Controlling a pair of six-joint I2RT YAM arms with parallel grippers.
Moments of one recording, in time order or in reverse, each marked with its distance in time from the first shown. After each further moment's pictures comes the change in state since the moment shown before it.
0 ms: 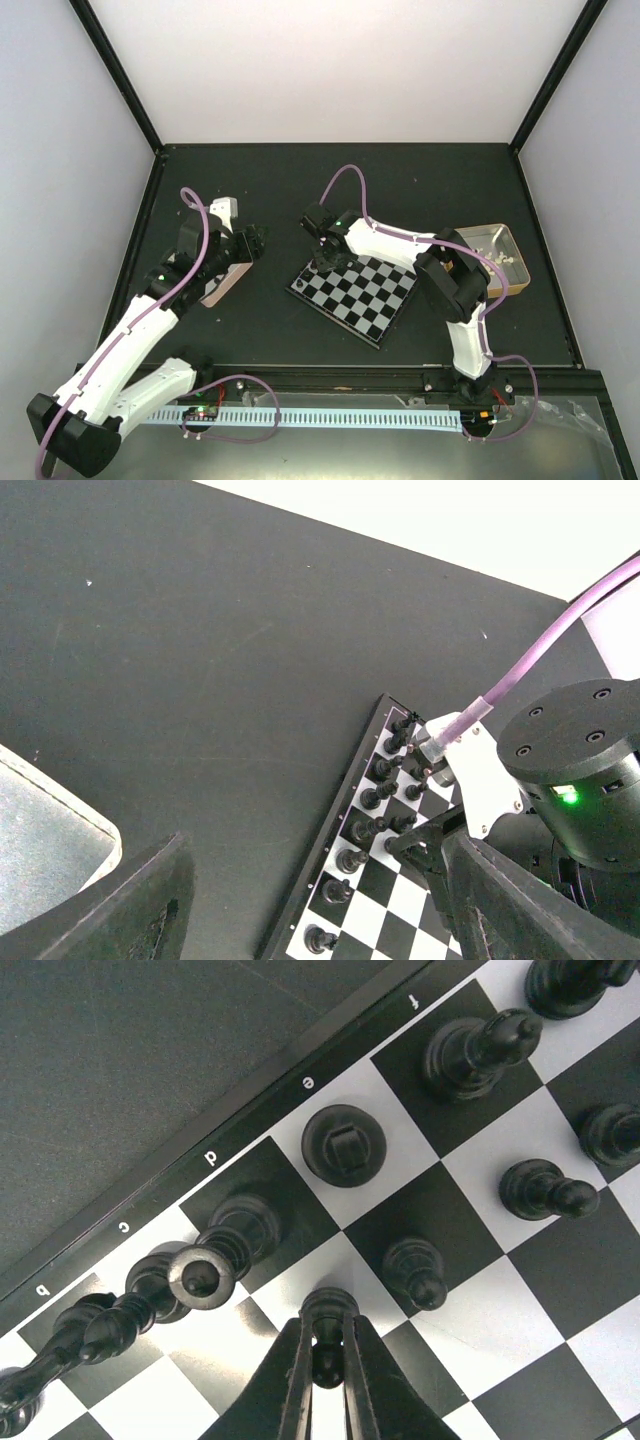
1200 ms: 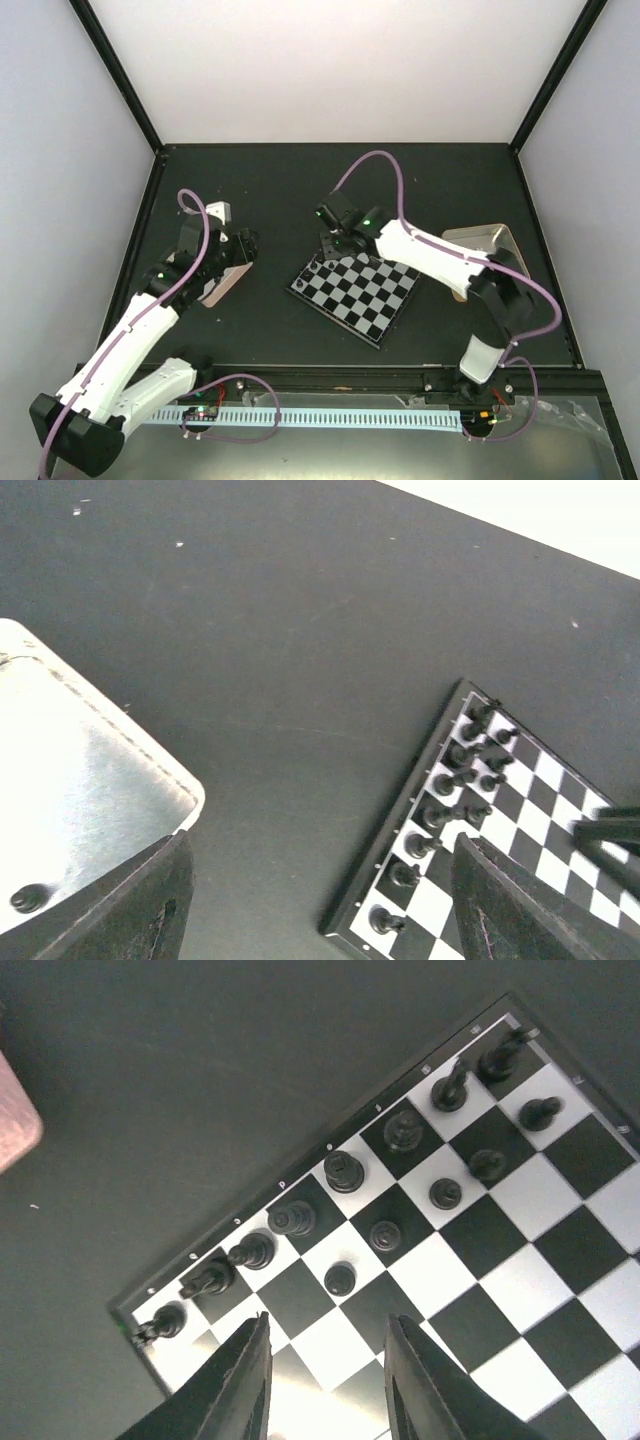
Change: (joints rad) left arm 0.029 0.011 0.002 -0.094 -0.069 -0.010; right arm 0.000 -0.237 -0.080 0.045 0.006 0.031
